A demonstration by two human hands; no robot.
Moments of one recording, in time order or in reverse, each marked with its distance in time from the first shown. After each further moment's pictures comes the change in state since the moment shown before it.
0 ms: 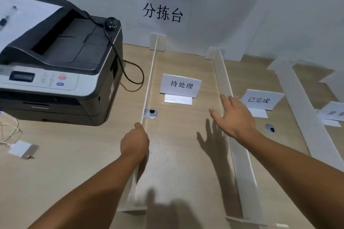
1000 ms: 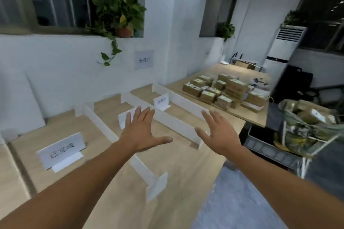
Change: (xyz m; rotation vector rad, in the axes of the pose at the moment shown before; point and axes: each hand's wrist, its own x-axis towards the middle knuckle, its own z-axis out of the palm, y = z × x) left_hand -0.435 0.530 -0.005 0.046 0.067 1.523; right_hand -0.468 0.475 -0.198 0.012 0.348 0.687
